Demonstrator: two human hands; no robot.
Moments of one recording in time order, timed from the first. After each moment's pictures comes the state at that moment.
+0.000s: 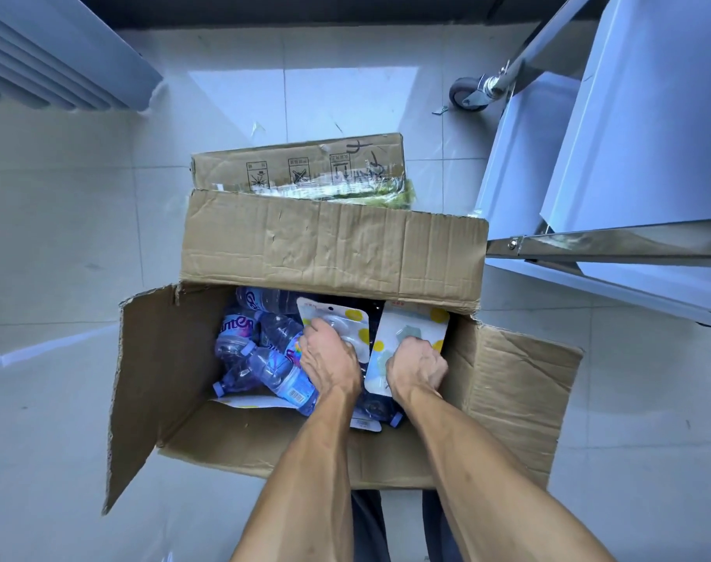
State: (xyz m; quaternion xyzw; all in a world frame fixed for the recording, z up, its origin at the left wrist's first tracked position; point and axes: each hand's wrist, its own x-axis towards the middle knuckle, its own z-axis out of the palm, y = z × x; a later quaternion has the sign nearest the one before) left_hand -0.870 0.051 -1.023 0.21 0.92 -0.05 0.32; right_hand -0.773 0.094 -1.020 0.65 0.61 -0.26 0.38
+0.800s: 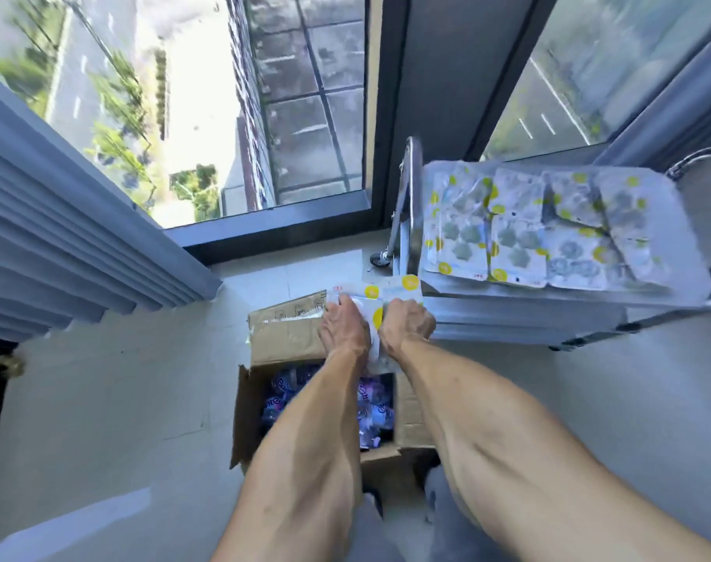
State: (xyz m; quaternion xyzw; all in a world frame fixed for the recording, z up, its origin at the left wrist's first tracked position) left_hand -0.819 0.113 -0.544 0.44 0.86 0.05 0.25; right_hand -0.734 0.148 -0.520 0.68 0.68 -0.21 0.15
